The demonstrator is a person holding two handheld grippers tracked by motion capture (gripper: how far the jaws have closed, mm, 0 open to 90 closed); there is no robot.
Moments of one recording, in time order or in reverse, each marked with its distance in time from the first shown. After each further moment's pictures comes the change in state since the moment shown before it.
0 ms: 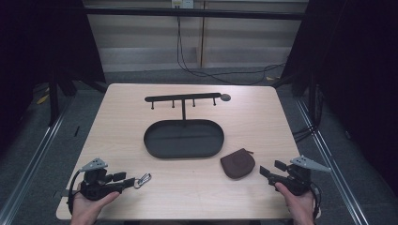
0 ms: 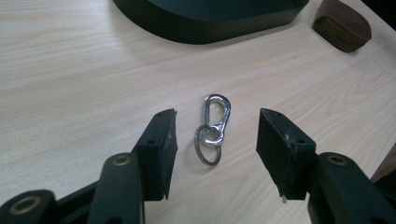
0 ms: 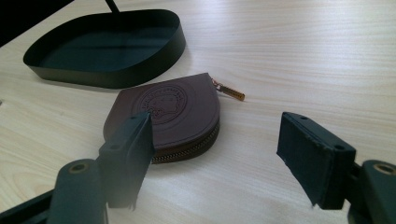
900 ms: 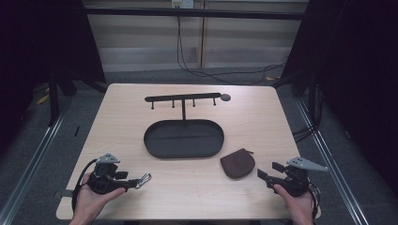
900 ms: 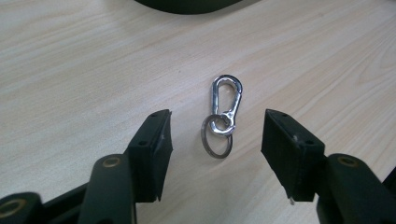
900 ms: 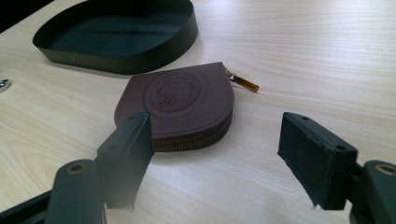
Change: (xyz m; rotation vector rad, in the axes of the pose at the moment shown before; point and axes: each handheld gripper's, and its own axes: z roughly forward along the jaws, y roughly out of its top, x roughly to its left) left arm -0.011 0.025 0.014 0.207 0.086 0.085; right arm 0.005 0.000 0.001 0.045 0.033 -0.043
